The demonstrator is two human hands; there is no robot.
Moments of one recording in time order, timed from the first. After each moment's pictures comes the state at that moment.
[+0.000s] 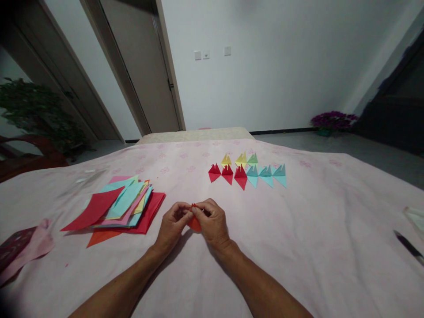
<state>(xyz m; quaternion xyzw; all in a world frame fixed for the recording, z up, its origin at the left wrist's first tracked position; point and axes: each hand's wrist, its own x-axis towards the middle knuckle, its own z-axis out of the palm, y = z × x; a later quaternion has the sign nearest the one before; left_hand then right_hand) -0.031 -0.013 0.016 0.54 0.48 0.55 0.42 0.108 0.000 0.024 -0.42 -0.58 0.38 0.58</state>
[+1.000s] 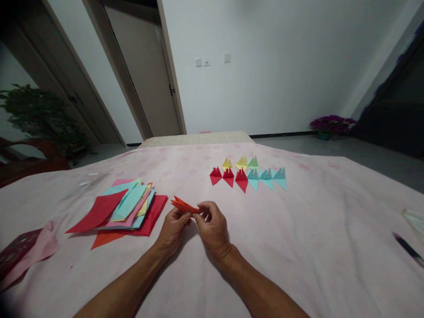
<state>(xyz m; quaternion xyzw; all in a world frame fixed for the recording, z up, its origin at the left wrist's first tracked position) -0.030 -0.010 0.017 0.39 0.40 0.62 0.55 0.104 -0.009 0.023 -0.45 -0.62 0.25 0.59</state>
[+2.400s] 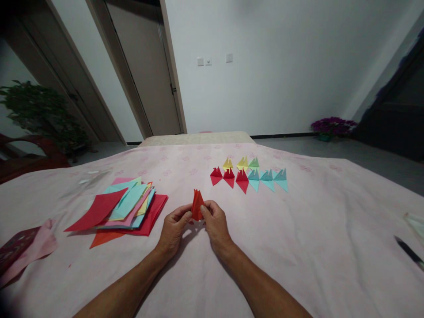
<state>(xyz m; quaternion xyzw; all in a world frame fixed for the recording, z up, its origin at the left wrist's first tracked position) -0.027 -0.016 0.027 0.45 0.43 0.60 0.50 0.105 0.001 0.028 -0.43 -0.49 0.51 0.56</state>
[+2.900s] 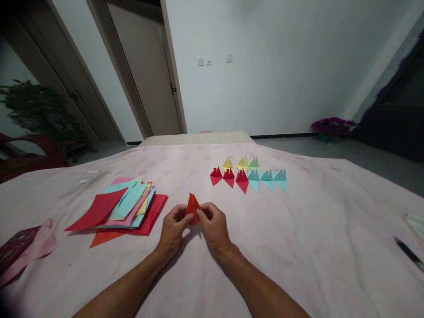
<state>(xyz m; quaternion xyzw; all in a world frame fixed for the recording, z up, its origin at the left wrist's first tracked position) -0.024 -0.016 0.024 0.43 0.46 0.61 0.48 0.104 -0.001 0.025 -0.44 -0.53 0.46 0.56</state>
